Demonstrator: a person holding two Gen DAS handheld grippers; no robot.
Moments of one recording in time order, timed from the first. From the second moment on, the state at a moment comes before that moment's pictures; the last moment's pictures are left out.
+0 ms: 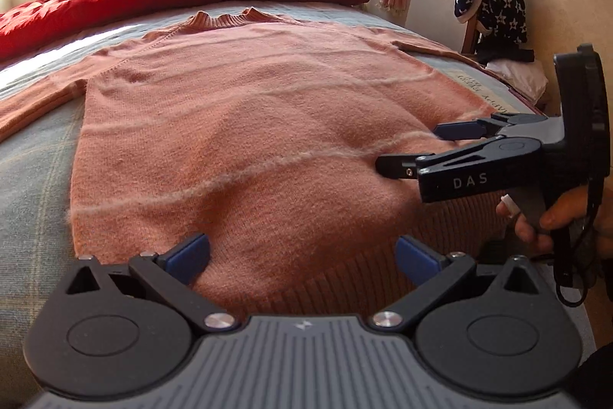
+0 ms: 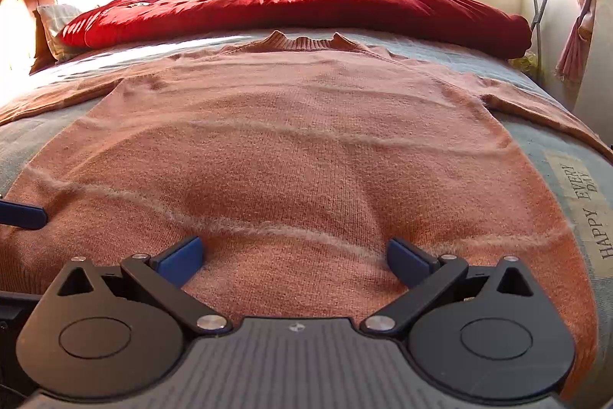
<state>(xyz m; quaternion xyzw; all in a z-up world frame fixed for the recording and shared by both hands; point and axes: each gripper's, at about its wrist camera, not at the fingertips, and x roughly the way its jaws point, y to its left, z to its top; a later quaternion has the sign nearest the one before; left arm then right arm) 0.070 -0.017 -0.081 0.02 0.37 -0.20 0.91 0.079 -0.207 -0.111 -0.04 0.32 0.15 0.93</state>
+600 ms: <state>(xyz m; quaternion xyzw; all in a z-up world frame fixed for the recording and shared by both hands) 0.067 0.008 -0.084 -0.03 0.37 -0.16 0.92 0.047 -0.223 -0.100 -0.04 0.33 0.15 0.93</state>
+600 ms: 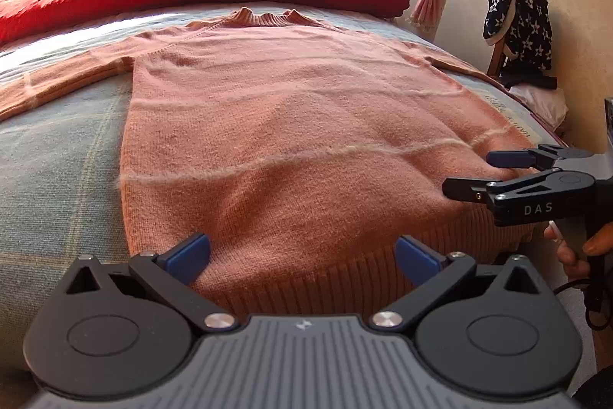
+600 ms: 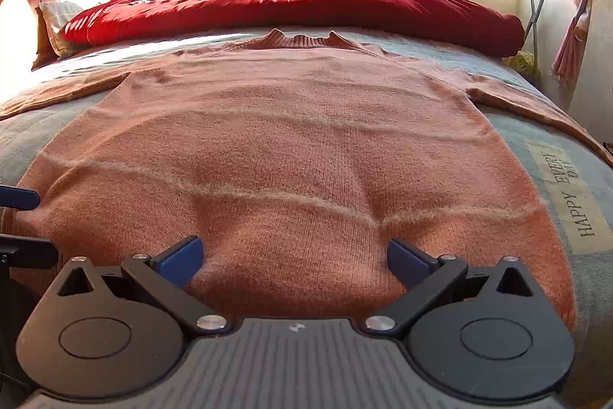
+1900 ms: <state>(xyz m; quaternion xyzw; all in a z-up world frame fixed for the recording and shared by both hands) 0.057 0.004 -0.082 -0.01 0.37 -0.17 0.91 0.050 -0.282 -0.108 0.01 0.35 0.06 0.93</state>
